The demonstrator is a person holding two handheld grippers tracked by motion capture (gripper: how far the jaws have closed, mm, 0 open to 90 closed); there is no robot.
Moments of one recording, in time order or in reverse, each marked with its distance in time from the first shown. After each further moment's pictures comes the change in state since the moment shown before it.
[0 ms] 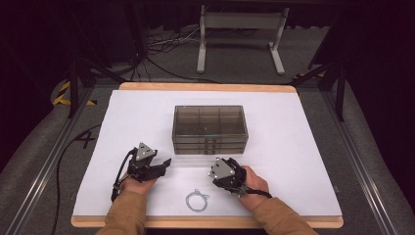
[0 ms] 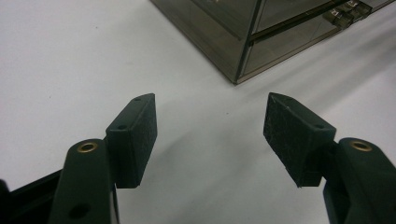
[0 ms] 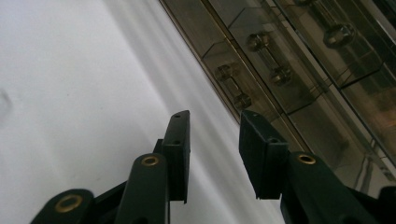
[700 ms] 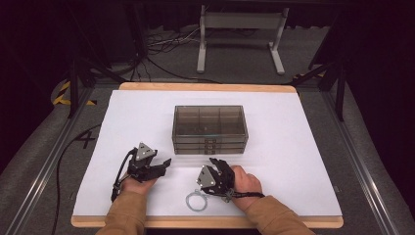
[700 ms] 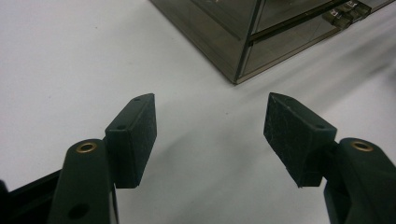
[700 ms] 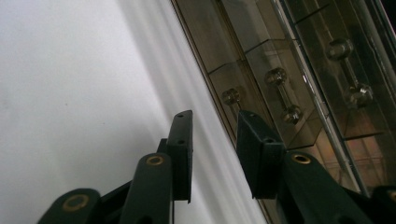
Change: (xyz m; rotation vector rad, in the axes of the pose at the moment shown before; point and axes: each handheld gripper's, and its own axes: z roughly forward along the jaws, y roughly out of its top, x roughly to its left) left arm 0.000 0.000 0.000 -0.001 -0.004 -0.001; right arm 0.025 0.018 0.010 0.046 -0.119 -0.214
